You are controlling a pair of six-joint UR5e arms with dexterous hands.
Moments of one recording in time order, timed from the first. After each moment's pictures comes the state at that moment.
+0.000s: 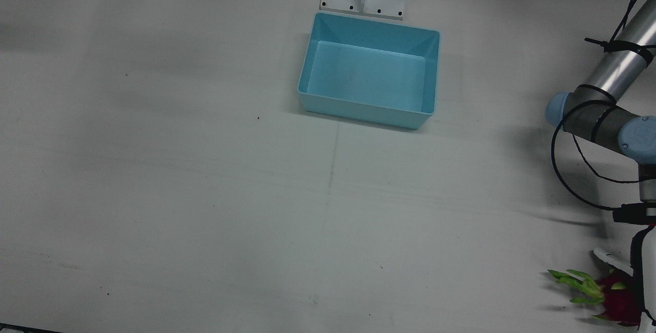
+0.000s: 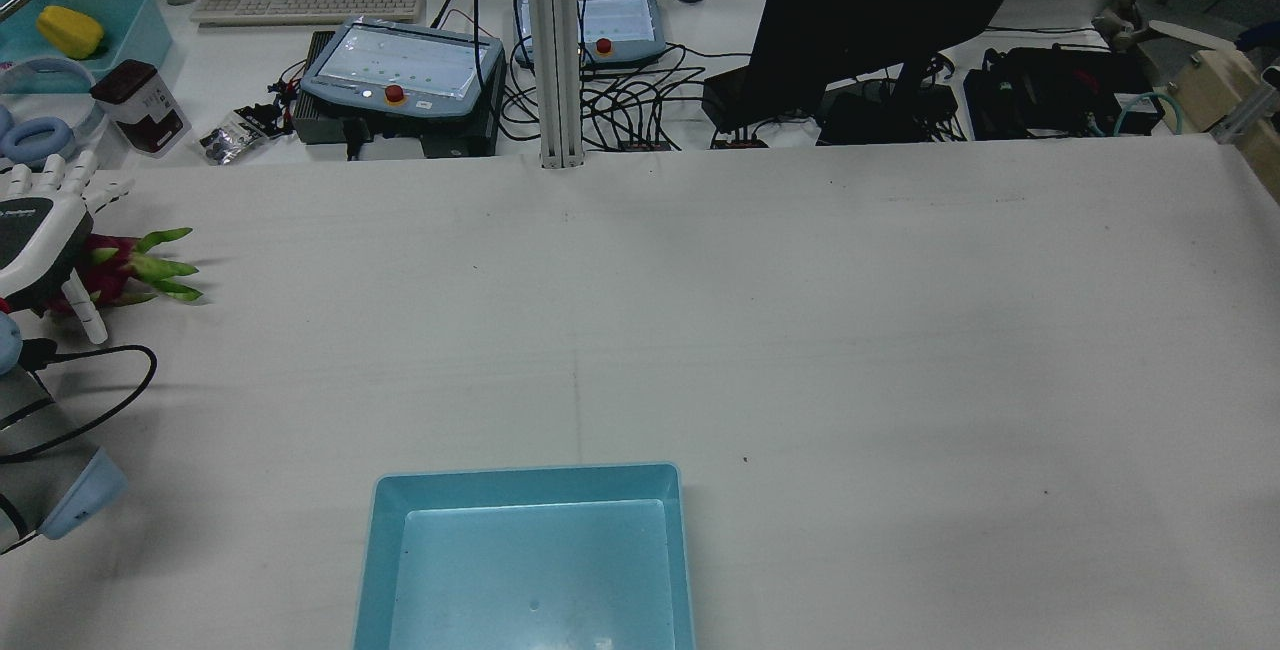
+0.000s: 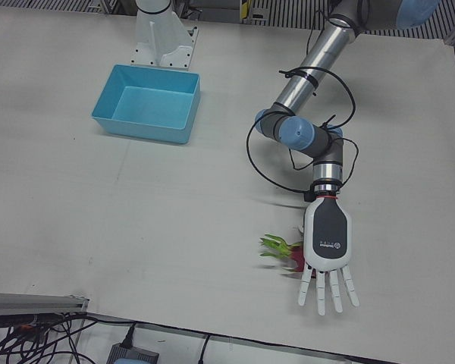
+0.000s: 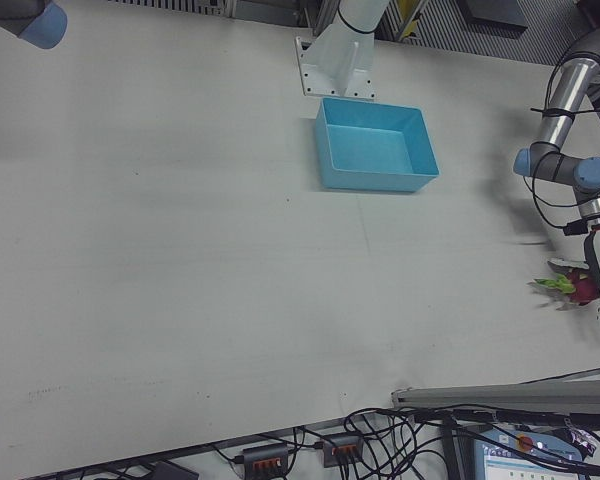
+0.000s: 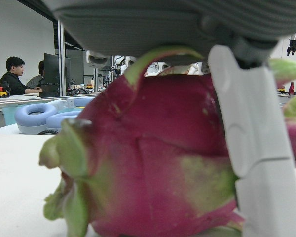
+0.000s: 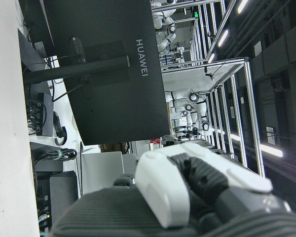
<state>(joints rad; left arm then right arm) -0.93 -1.98 -1.21 0.22 1.02 1.45 1.47 -1.65 1.69 -3.22 -1.55 0.16</state>
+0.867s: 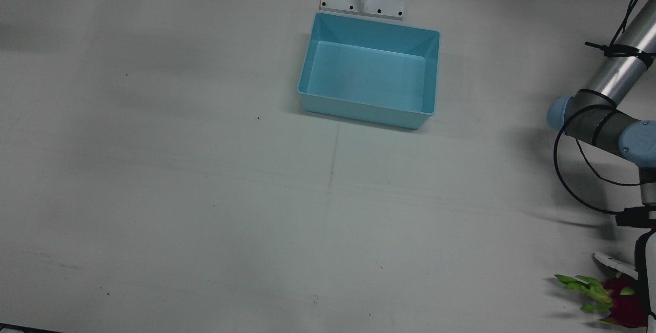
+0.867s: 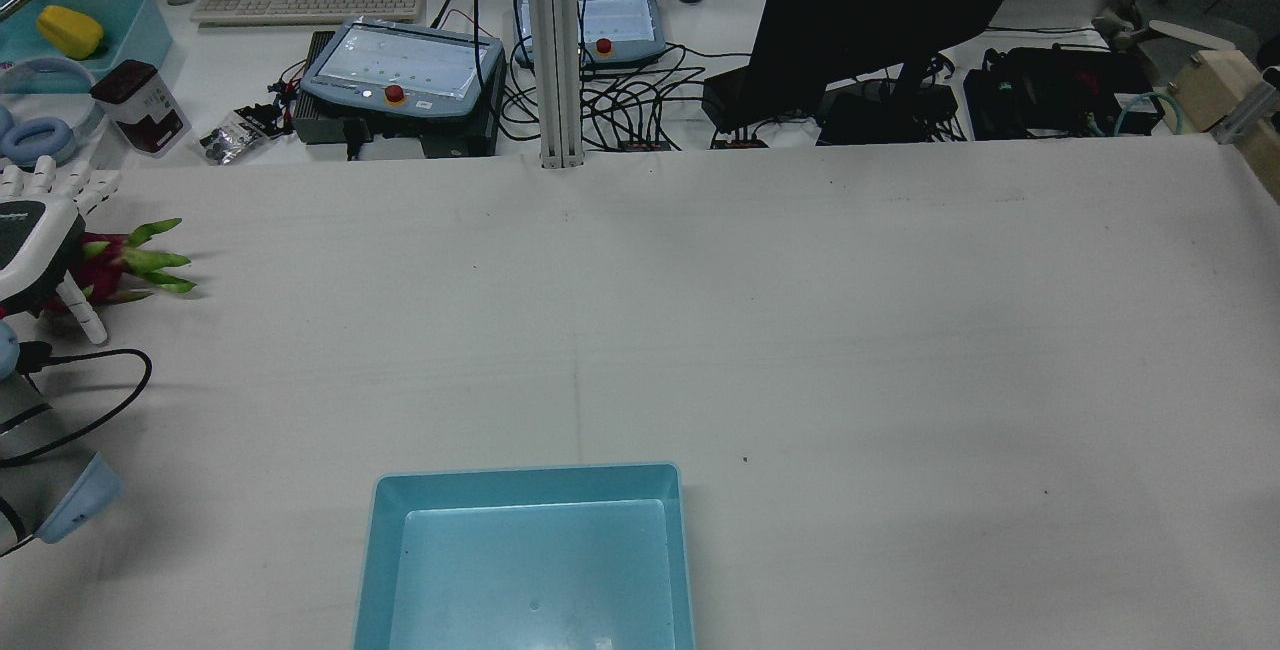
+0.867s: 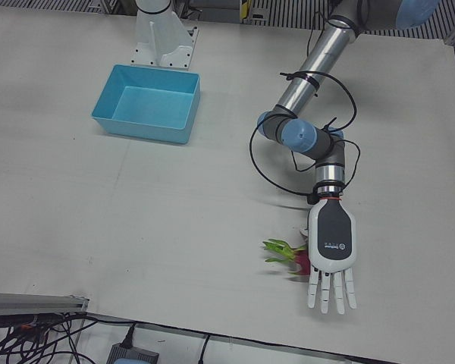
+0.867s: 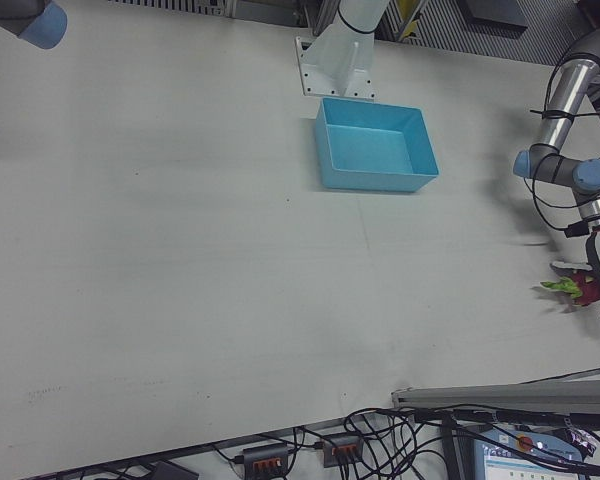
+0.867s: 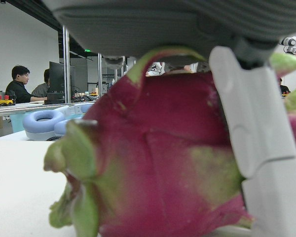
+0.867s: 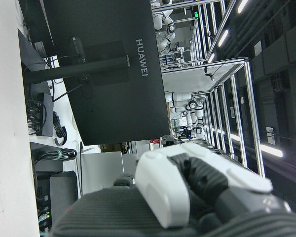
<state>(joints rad) -0.93 -1.98 -1.18 0.19 0.98 1.47 1.47 -1.65 1.69 -3.22 -1.55 0.16</state>
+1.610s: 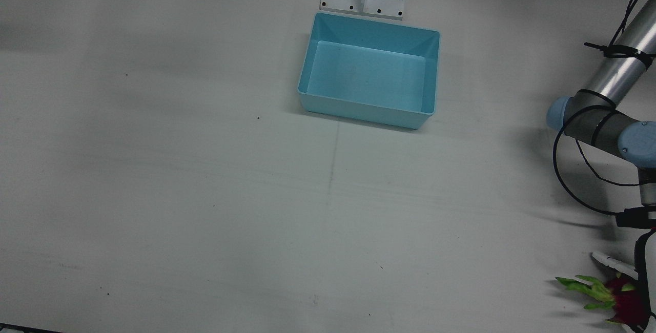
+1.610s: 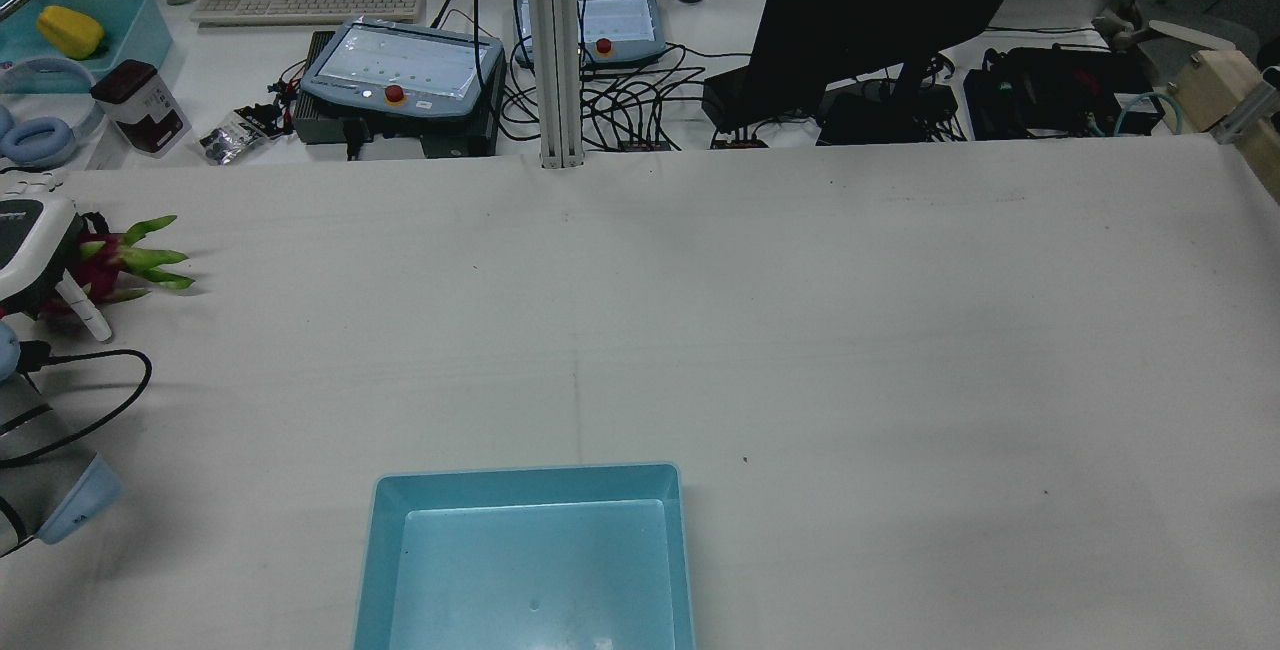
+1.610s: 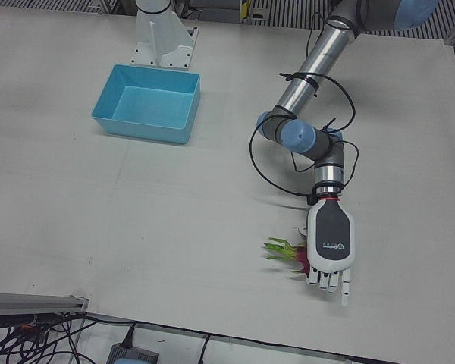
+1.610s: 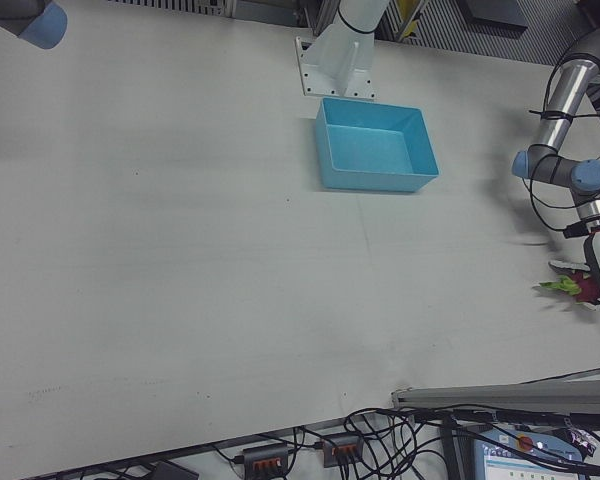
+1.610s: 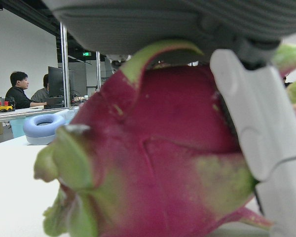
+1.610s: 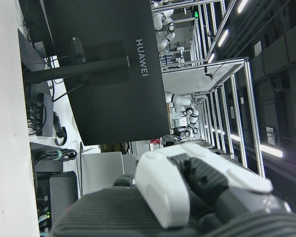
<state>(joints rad) -0.92 -1.98 -1.17 0.18 0.97 1.51 1.47 -1.65 1.69 -3.22 -1.55 0.16</state>
